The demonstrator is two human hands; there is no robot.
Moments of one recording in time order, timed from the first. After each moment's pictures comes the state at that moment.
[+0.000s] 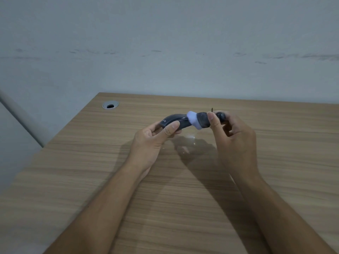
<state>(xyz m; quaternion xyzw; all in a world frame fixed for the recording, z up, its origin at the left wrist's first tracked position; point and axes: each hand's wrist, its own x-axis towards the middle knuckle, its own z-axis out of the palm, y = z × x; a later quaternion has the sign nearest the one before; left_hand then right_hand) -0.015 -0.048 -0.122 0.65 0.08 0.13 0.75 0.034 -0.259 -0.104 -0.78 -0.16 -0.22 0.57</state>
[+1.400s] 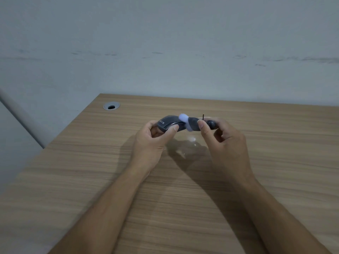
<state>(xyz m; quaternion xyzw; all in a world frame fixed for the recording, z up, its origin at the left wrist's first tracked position) -0.011 -0.047 -0.131 0.67 0.13 0.21 0.70 0.031 -0.251 -0.113 -0.79 -0.20 -0.18 0.56</state>
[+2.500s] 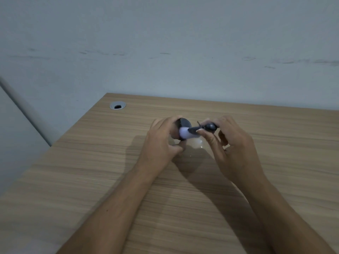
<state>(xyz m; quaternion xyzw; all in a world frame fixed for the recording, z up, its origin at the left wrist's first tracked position) -0.005 -0.040 -0.131 0.89 -0.04 0.35 0.29 0.029 -0.254 -0.101 -0.80 -0.35 -0.28 0.40</state>
